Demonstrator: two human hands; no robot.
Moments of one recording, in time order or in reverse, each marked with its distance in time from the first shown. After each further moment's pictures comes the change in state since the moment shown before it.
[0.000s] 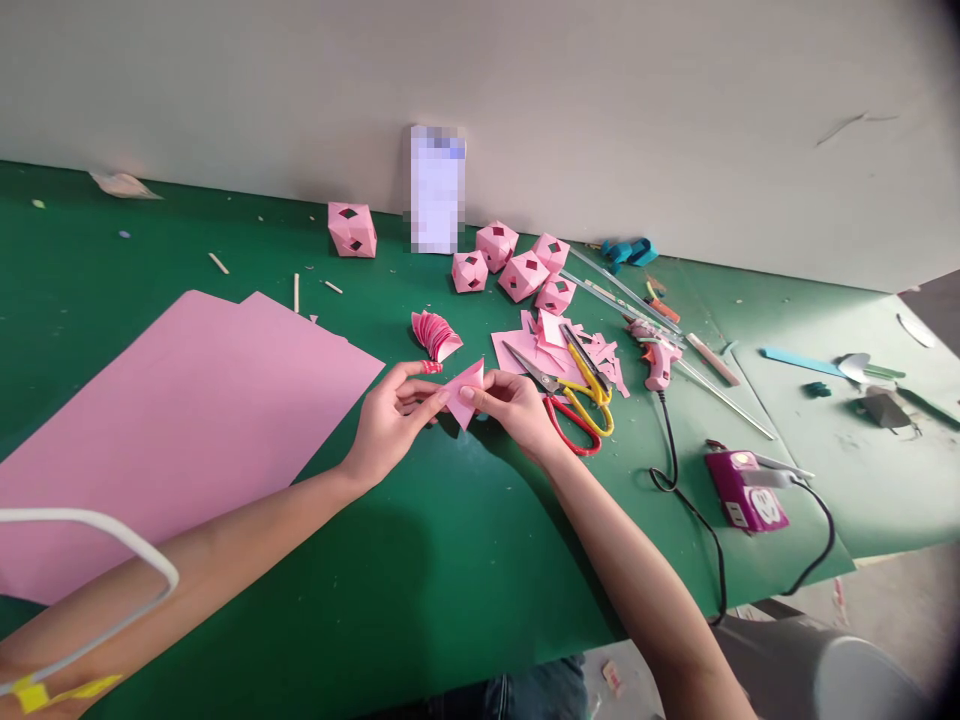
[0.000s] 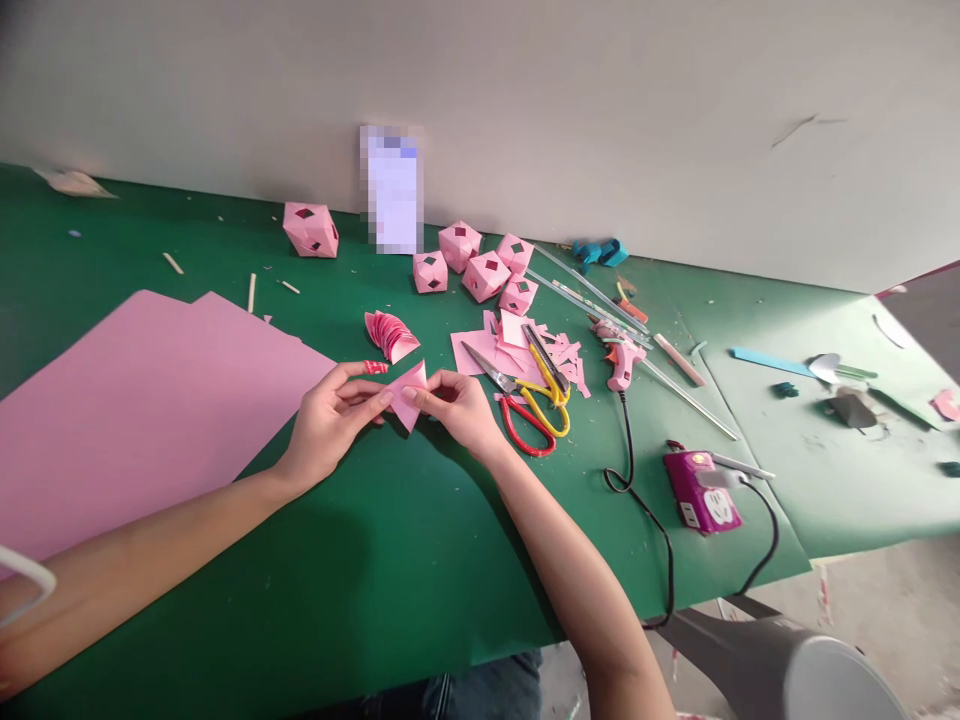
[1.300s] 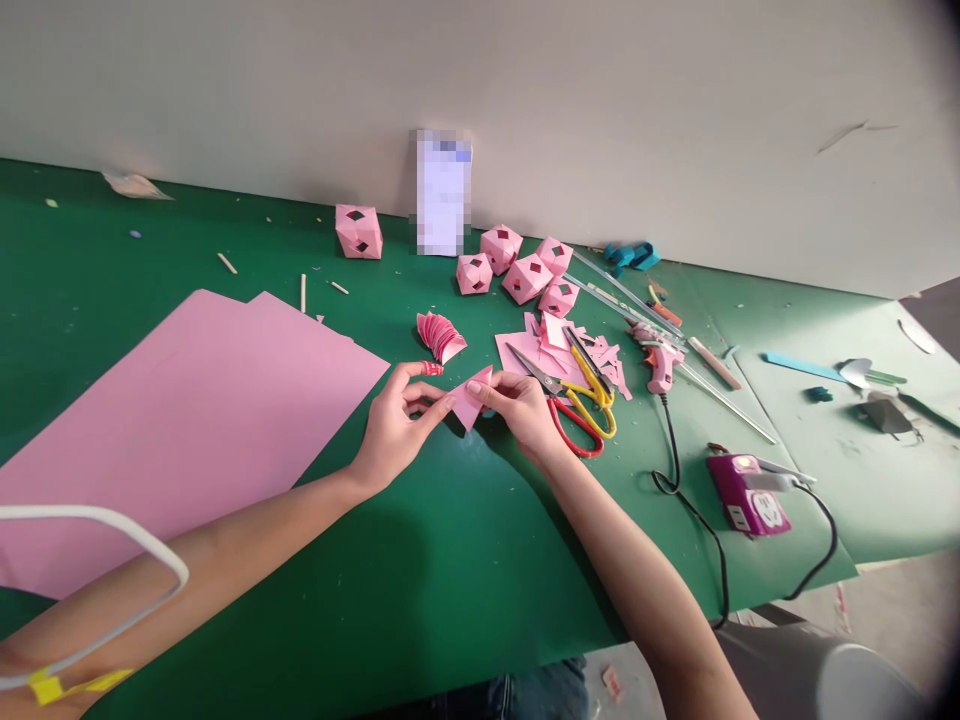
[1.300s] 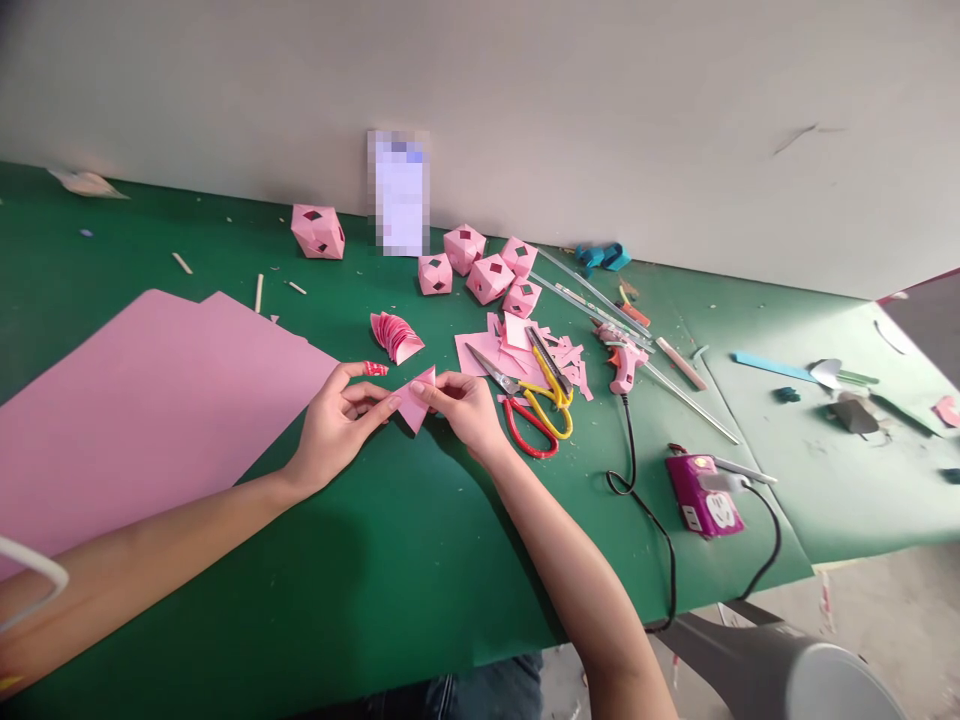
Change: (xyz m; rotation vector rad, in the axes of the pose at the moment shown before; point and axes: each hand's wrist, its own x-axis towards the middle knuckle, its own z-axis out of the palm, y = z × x) left_hand -0.002 -0.004 0.002 0.064 0.031 0.074; right_hand 0.003 0.001 0.003 0.021 0.080 -0.006
